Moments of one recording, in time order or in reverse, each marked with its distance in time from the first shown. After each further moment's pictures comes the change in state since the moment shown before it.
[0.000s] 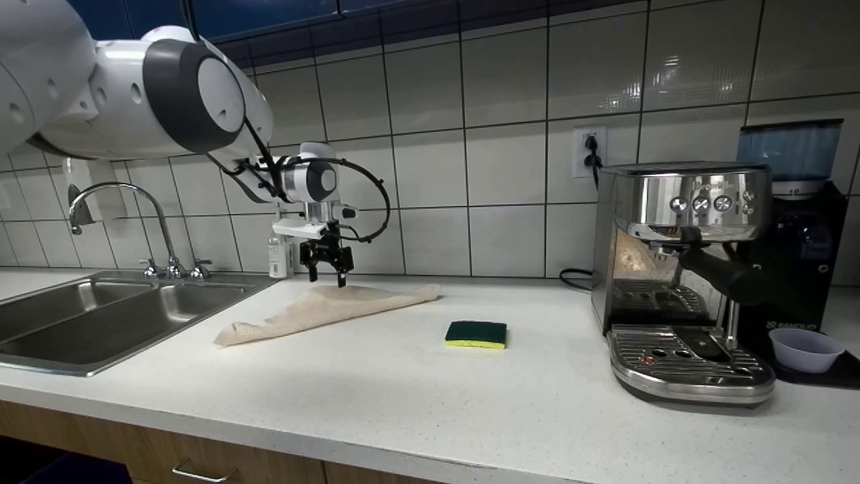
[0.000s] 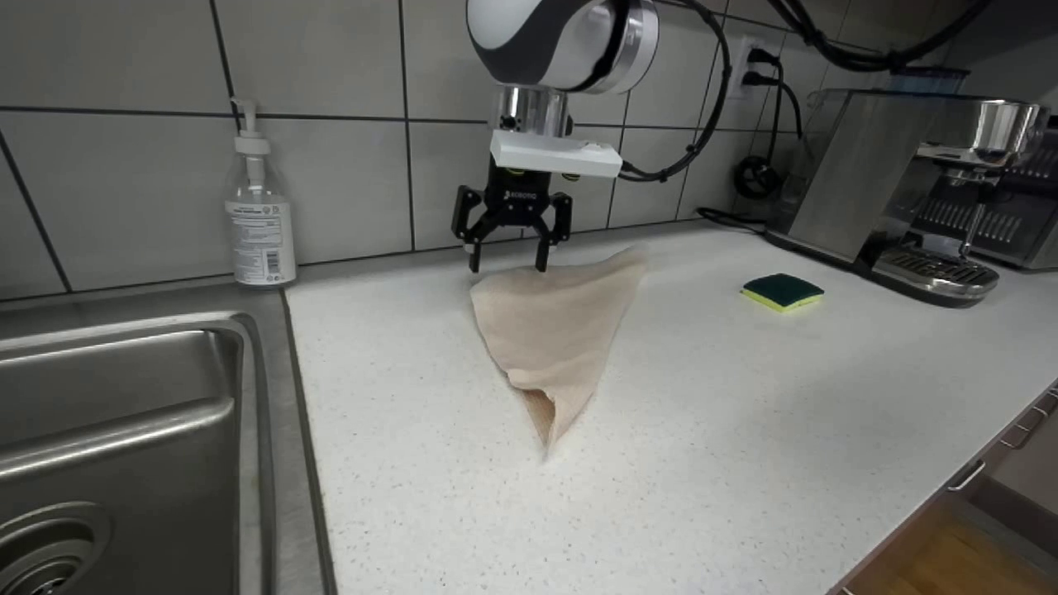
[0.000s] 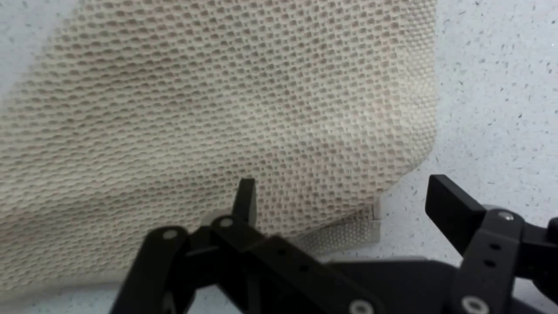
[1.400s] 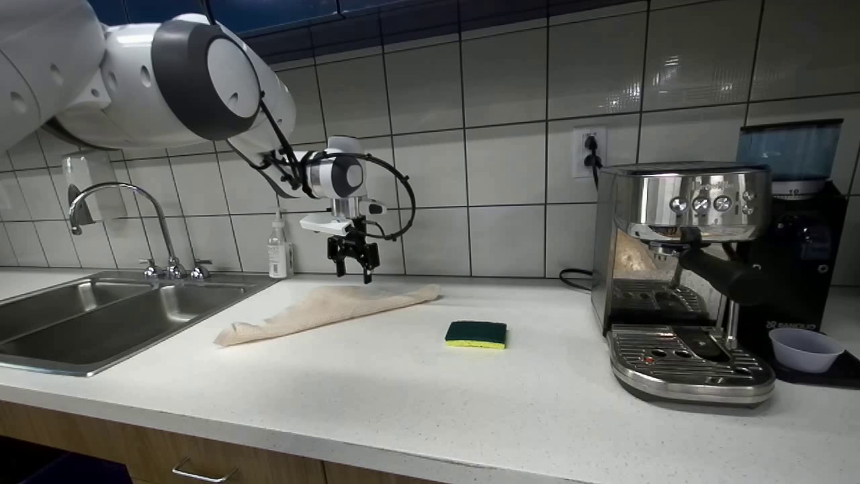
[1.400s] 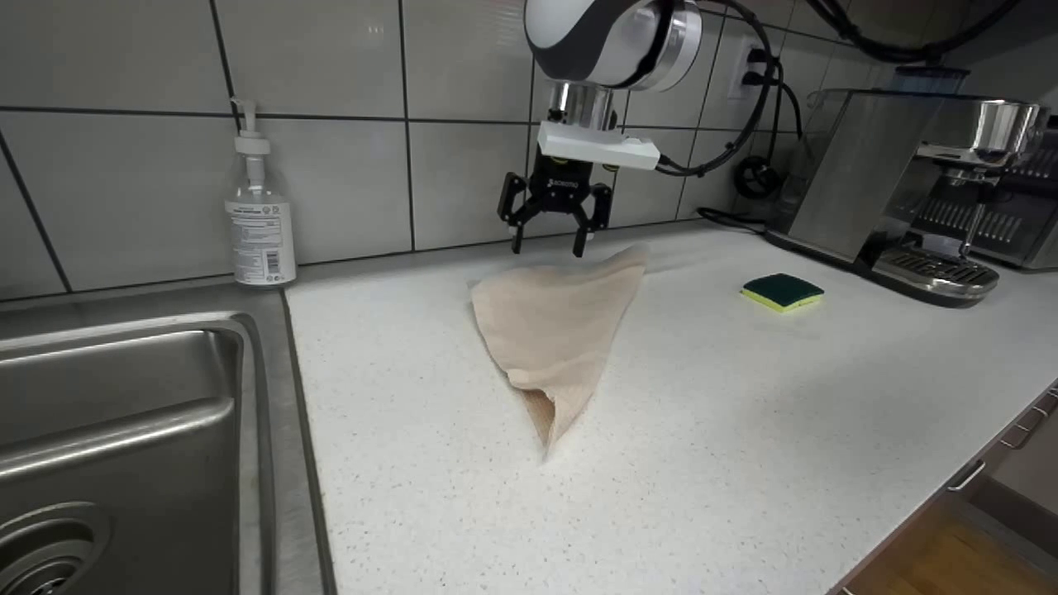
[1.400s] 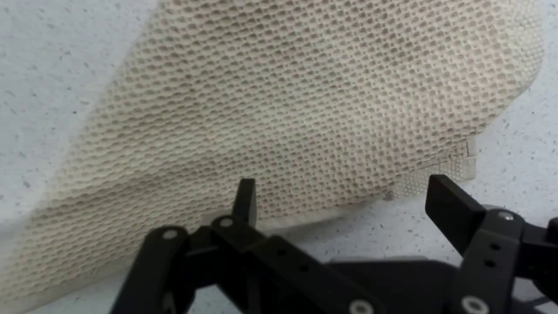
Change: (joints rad) arm -0.076 -0.030 -0.026 -0.040 0.028 0.036 0.003
